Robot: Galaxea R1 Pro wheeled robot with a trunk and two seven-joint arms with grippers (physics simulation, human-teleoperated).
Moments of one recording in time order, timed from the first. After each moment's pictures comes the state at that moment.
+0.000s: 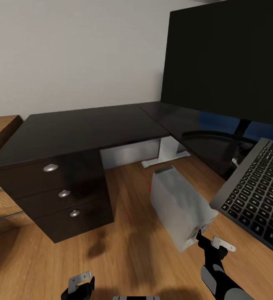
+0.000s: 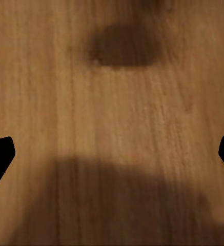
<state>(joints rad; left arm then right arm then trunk) -0.19 -0.03 -0.02 -0.60 0.27 -0.16 0.08 -0.56 -0.04 -0.19 -0.28 -0.20 -0.54 -0.20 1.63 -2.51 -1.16</state>
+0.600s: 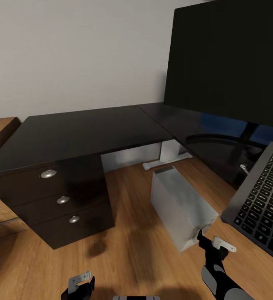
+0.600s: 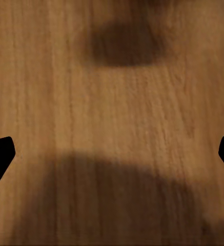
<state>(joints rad) -0.19 -0.03 -0.02 -0.60 0.27 -0.16 0.08 -0.56 -0.04 -0.21 -0.28 -0.21 -0.54 -0.21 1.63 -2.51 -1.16</state>
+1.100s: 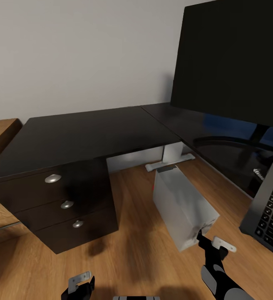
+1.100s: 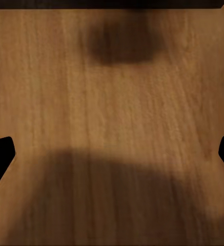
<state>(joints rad) -0.19 -0.03 -0.02 -0.60 0.27 -0.16 0.08 -0.56 -0.04 -0.20 -0.28 -0.21 -0.54 -0.21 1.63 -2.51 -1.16</state>
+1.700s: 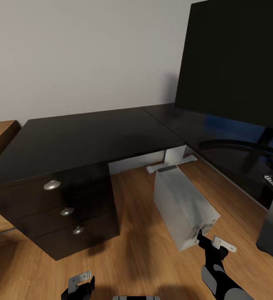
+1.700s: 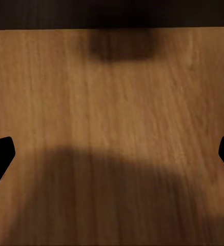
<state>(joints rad) -0.19 -0.03 -0.02 -0.60 0.27 -0.16 0.08 -0.56 -0.04 -0.20 -0.28 -0.21 -0.54 -0.21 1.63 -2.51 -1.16</state>
